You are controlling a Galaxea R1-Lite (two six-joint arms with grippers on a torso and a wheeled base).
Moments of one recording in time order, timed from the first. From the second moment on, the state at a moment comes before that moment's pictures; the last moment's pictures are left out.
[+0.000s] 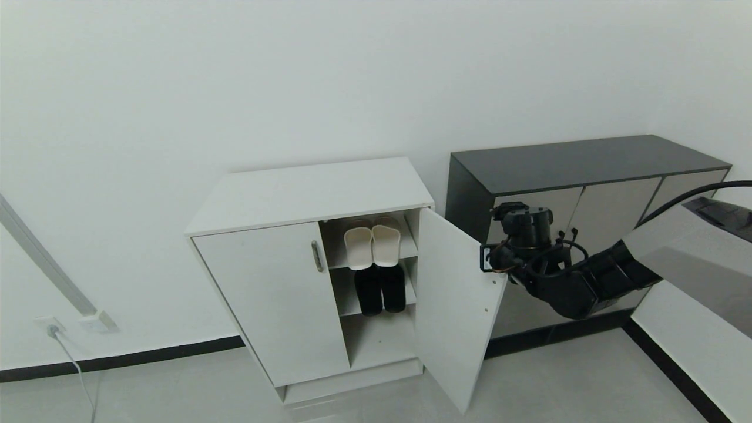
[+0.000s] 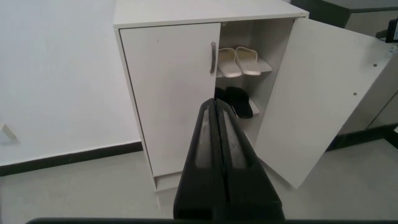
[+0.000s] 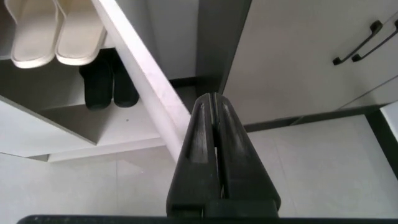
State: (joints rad) left arm 0.00 0.00 0.00 0.00 0.00 -0.02; right arm 0.45 2.22 -1.23 -0.65 -0.38 0.13
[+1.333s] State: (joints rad) left arm 0.00 0.00 0.00 0.00 0.00 -0.02; right arm 0.71 2.07 -1.06 -0.66 -0.38 0.11
